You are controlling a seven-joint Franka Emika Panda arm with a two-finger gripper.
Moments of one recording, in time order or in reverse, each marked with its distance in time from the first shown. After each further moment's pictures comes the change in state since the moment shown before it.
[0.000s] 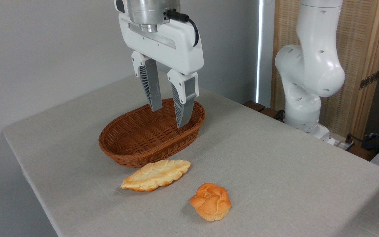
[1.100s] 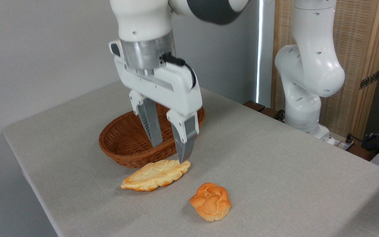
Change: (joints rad) arm 0.006 0.110 0.051 -0.048 0.012 0.137 0.005
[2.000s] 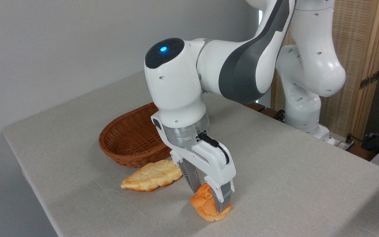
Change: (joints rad) arm 0.037 0.029 0.043 -0.307 0.047 0.217 0.152
